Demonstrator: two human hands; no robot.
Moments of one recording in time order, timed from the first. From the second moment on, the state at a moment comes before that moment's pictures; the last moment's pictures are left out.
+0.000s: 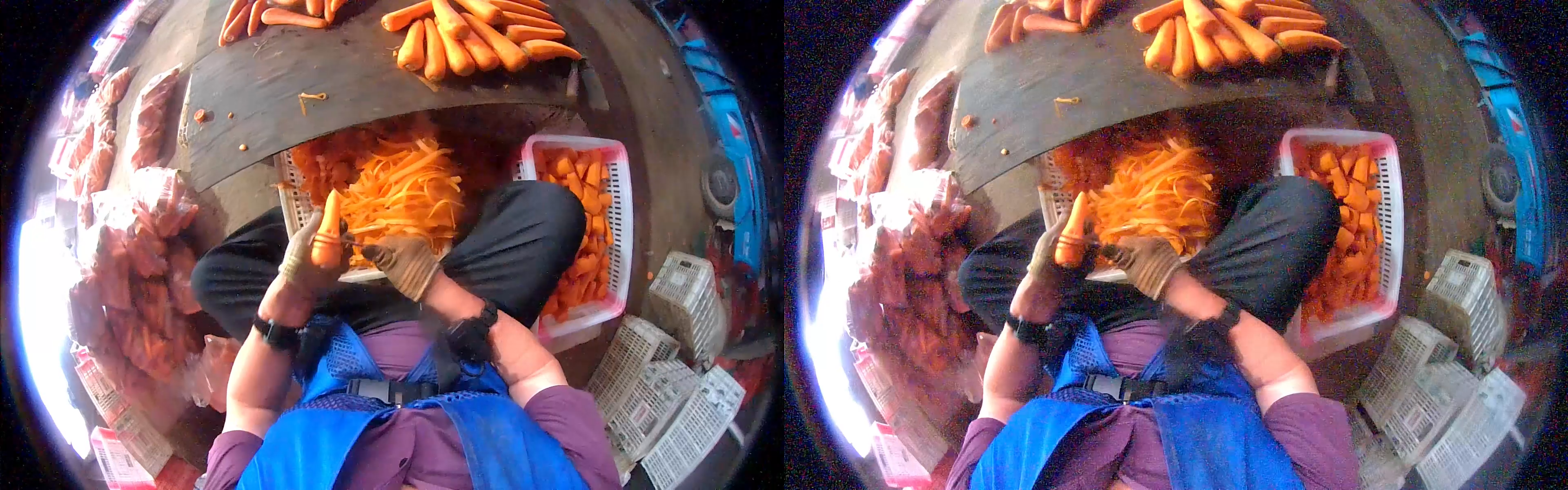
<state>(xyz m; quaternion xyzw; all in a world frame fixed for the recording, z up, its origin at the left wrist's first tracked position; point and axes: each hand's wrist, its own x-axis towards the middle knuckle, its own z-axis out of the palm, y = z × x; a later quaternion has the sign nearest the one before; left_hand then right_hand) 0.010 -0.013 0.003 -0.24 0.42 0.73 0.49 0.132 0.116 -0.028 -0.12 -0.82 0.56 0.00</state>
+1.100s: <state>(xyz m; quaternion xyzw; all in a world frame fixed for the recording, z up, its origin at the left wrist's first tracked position) 0.037 -0.053 0.035 -0.27 0.35 0.75 0.50 0.116 0.125 -0.029 -0.21 -0.83 0.51 -0.09</state>
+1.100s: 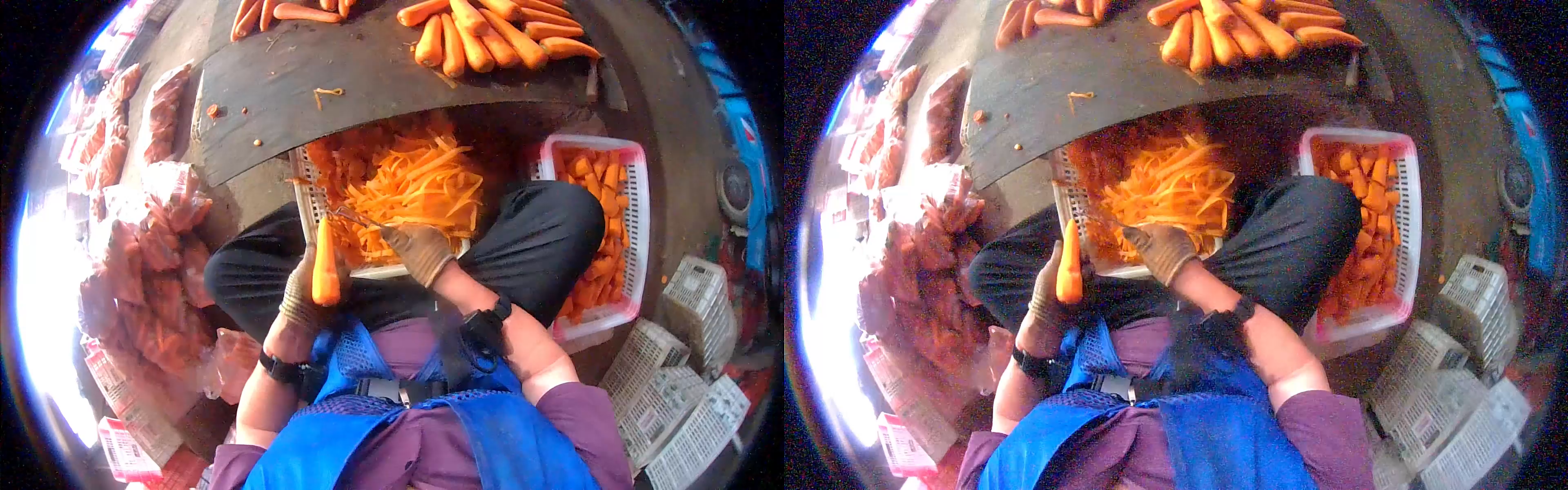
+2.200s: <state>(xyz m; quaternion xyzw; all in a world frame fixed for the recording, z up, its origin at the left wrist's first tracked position) 0.012 -0.039 -0.020 -0.26 0.37 0.78 0.44 0.129 0.110 -0.026 -0.15 -0.84 0.51 -0.08</state>
